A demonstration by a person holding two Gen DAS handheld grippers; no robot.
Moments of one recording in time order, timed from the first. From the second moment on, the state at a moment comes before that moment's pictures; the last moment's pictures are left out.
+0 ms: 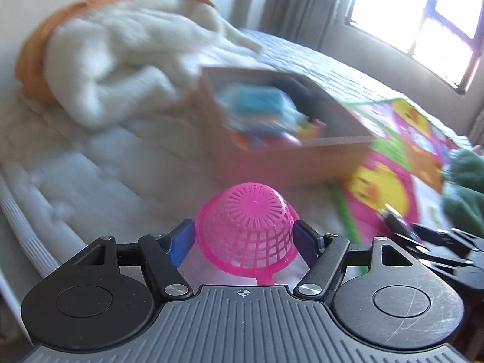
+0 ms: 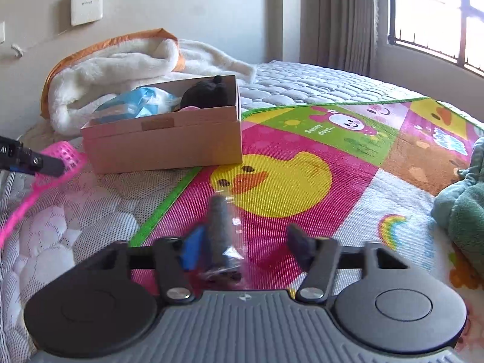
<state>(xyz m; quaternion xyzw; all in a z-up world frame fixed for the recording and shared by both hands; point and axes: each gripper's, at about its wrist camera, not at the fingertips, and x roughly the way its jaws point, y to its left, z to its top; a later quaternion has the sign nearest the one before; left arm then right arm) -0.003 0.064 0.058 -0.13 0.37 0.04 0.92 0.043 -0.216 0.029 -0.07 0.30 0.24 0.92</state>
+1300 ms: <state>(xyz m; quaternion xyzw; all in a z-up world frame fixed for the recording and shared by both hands) -0.065 0.000 0.049 -0.07 0.42 0.09 0.90 -0.019 -0.197 0.049 -0.13 0.37 0.25 0.88</state>
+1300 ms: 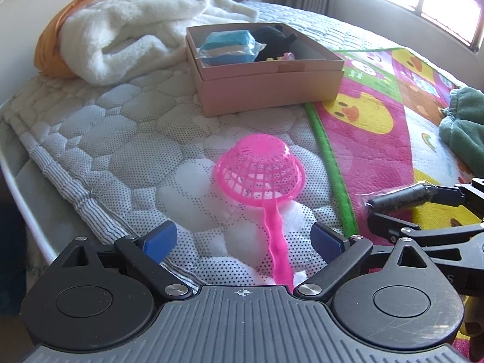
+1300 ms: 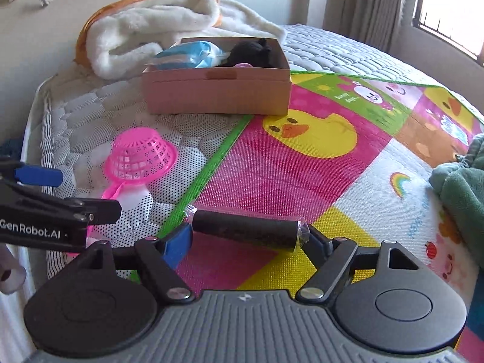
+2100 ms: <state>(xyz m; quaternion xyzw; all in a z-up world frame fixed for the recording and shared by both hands) -0.027 -0.004 0.043 -0.04 0.44 0.08 0.90 -0.021 -0.199 0.042 -0.14 0.36 0.27 0.88</state>
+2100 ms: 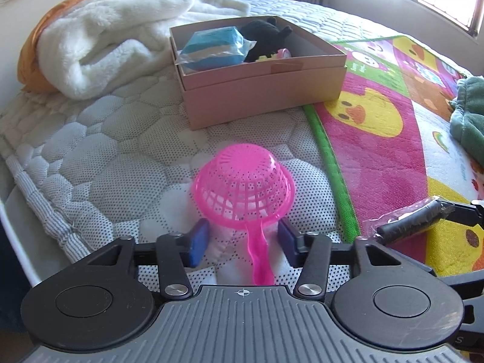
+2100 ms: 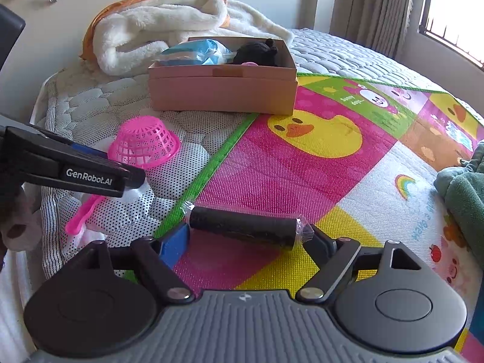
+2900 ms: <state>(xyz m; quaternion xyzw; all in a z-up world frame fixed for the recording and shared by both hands) -0.048 0.009 0.028 -0.05 0.42 0.07 0.90 -0.023 -0.210 0.034 -0.12 0.35 0.26 0.89</state>
